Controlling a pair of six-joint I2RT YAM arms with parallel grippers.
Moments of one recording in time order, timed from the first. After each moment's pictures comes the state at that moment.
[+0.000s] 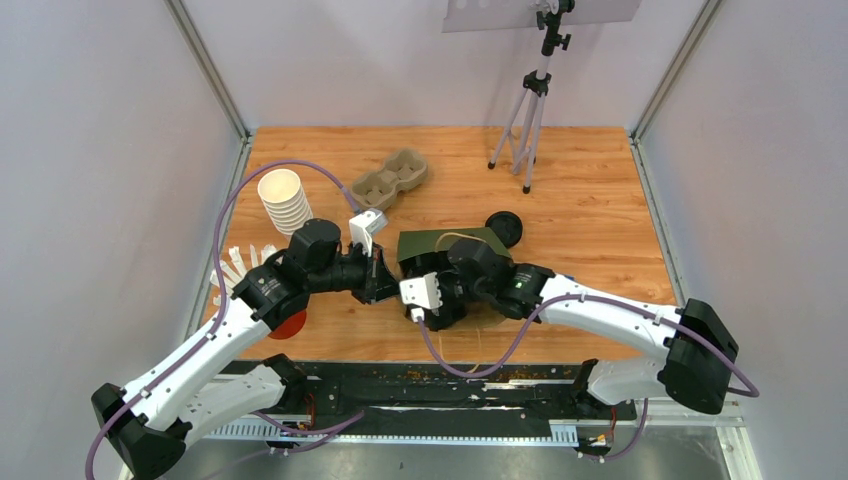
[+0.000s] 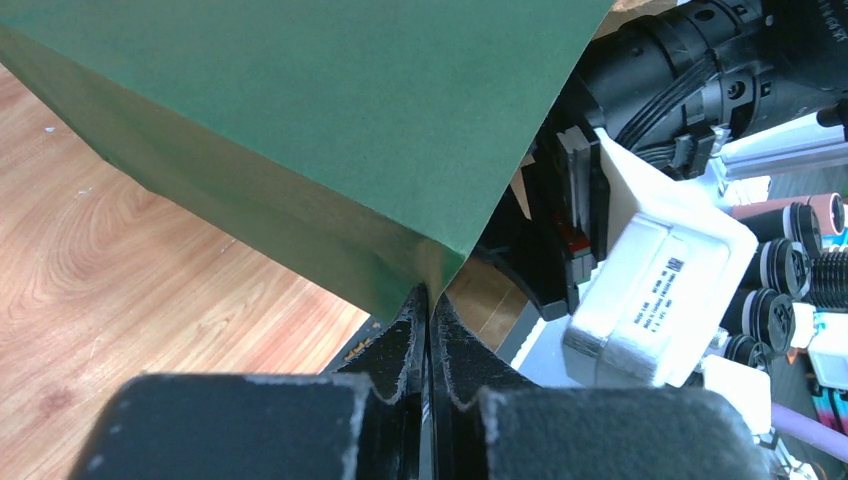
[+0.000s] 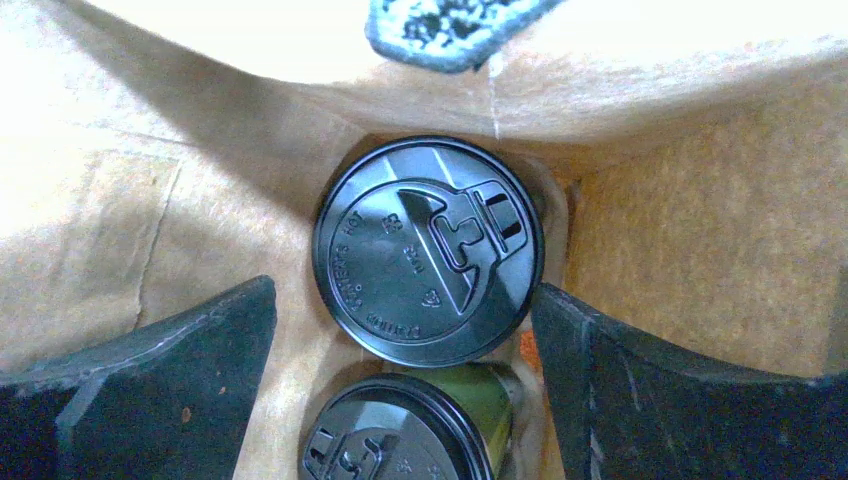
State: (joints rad) left arm -0.70 0.87 0.87 -0.53 0.42 -0.44; right arm 1.01 1.31 0.91 -0.27 -0.16 -0.91
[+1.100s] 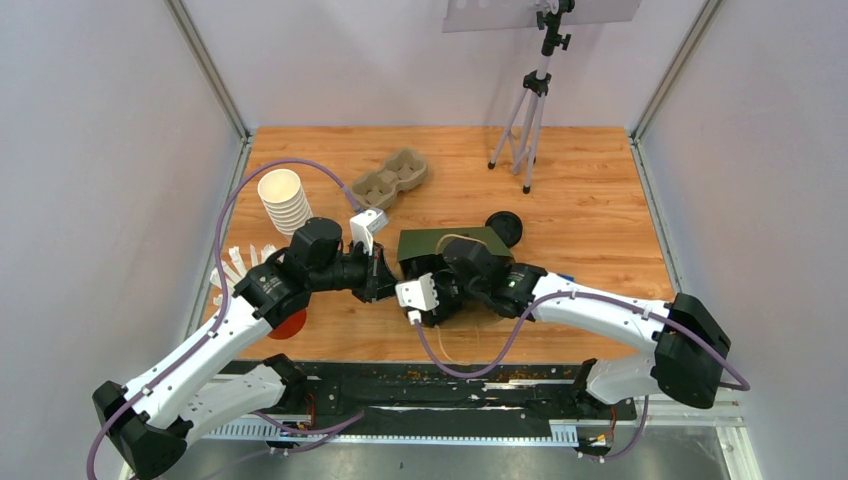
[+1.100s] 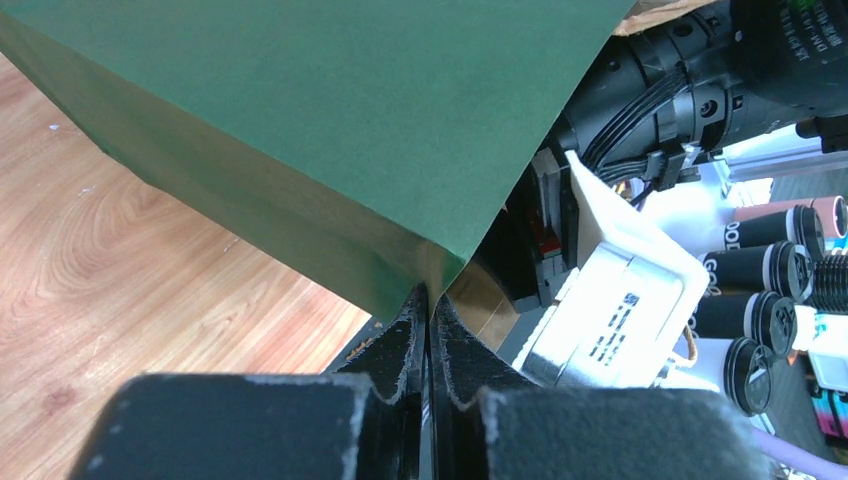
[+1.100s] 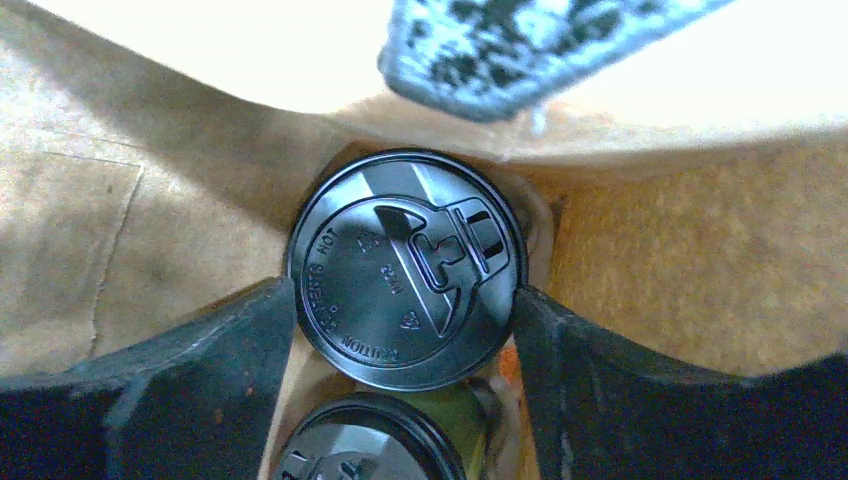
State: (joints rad) left arm -0.70 0.88 0.88 -0.54 0.42 -0.44; right arm 1.01 1.36 0.91 -0.23 -0.15 -1.01
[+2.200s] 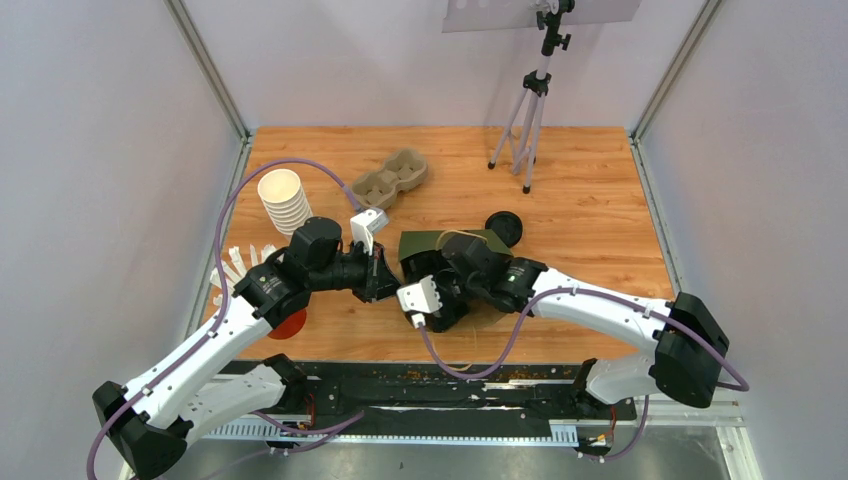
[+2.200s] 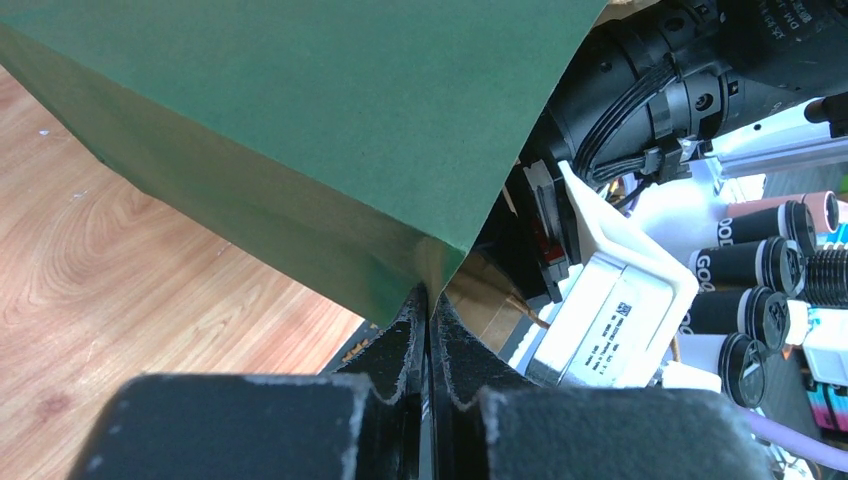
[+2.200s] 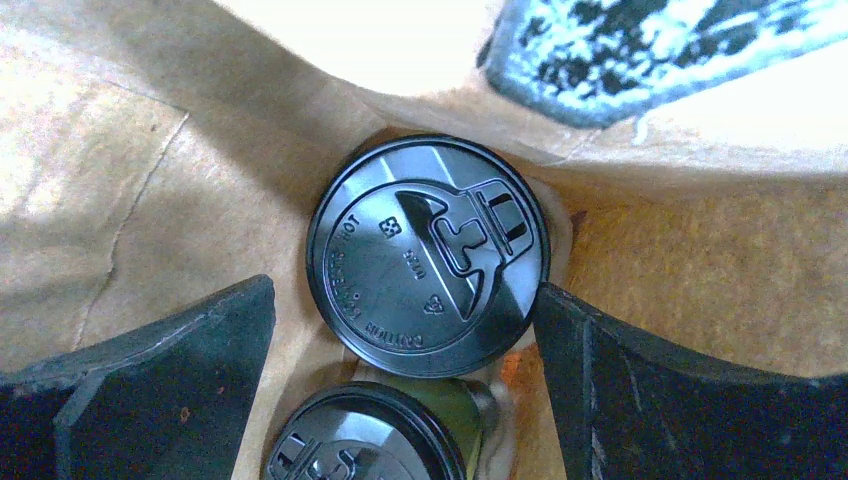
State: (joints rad) left arm -0.70 0.88 0.88 -0.53 0.44 -0.44; right arm 1.00 1.35 0.95 -0.34 -0.21 -1.07
